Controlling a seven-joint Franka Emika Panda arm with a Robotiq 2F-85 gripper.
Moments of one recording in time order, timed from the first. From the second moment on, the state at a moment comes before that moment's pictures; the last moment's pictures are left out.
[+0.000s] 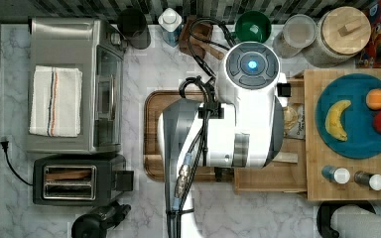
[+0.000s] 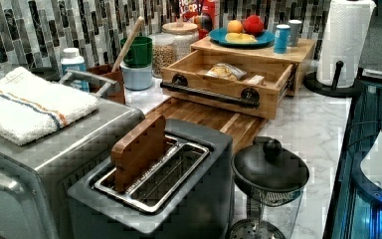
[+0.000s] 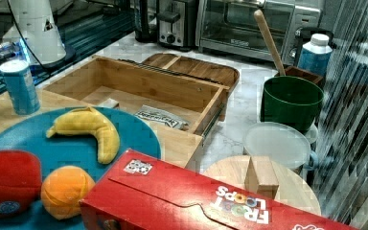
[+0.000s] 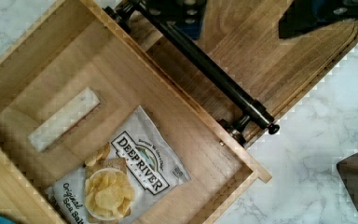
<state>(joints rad) -0.04 0.05 -0.03 -1.86 -0.04 0.26 -0.07</state>
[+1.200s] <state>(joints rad) -0.05 0.06 -0.01 -1.88 0.04 0.22 -0.26</state>
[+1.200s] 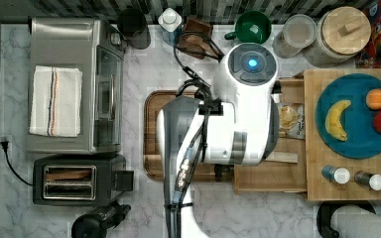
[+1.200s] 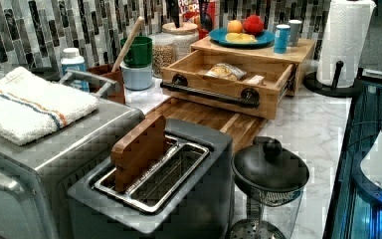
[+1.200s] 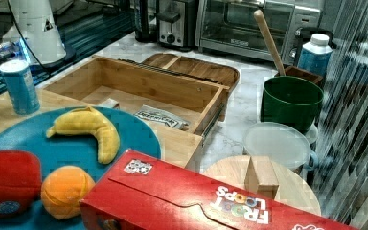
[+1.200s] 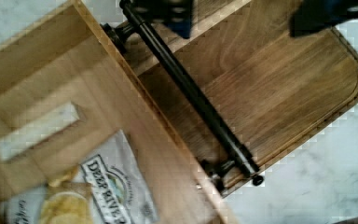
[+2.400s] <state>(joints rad) 0.03 0.12 0.13 -2.13 0.00 0.65 -0.50</state>
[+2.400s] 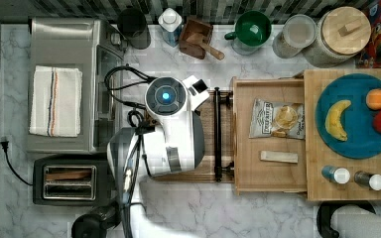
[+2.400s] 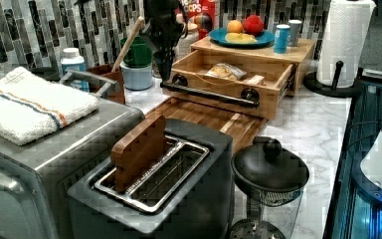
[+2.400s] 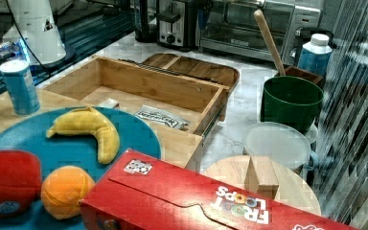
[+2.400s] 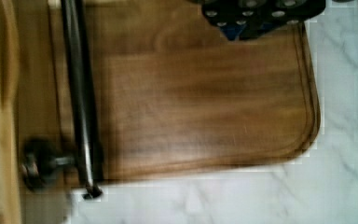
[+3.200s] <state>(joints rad) 0.01 0.26 0.08 -2.23 -0.08 0.70 -0.51</state>
